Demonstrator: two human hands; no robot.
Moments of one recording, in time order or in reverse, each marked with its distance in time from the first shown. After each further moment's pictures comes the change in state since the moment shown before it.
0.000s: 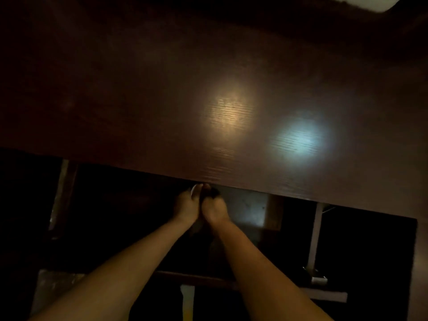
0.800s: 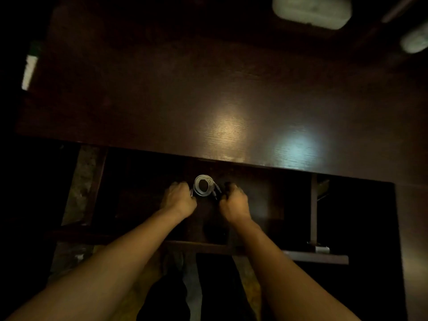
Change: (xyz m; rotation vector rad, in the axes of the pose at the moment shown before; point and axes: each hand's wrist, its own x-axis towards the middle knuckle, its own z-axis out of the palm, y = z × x) left_hand -0.031 -0.012 -0.062 0.668 0.018 0.182; right_hand -0.052 0.023 -0.019 -0.300 0.222 -0.209
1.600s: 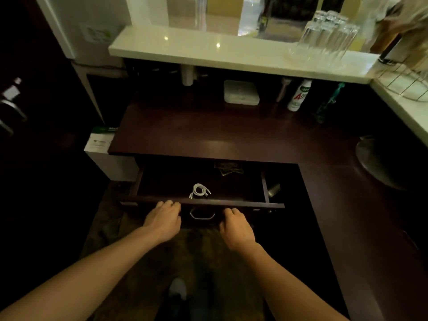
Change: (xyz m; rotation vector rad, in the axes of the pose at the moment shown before) left_hand -0.305 -0.072 -0.029 0.254 0.308 0.420; right_hand -0.306 0.066 -0.028 -0.288 0.255 -0.371
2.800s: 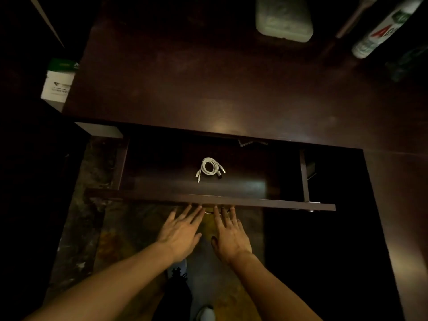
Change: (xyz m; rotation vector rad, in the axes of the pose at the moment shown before) left_hand 0.129 -0.057 0.144 0.145 -0.374 0.215; right_hand 0.137 0.024 0.154 -0.290 -0.433 -0.015
